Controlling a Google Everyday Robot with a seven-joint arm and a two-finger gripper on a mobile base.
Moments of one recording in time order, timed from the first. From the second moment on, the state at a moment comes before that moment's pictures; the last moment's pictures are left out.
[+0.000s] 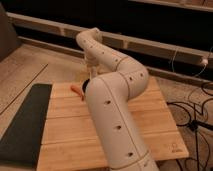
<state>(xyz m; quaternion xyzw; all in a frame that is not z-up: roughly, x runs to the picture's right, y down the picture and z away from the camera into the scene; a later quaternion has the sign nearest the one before) -0.063 -0.088 0.941 -0.22 0.22 0.64 0.71</state>
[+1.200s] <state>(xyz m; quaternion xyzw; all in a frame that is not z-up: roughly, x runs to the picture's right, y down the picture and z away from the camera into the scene) -0.062 -0.035 0.953 -0.27 0.31 0.60 0.69</state>
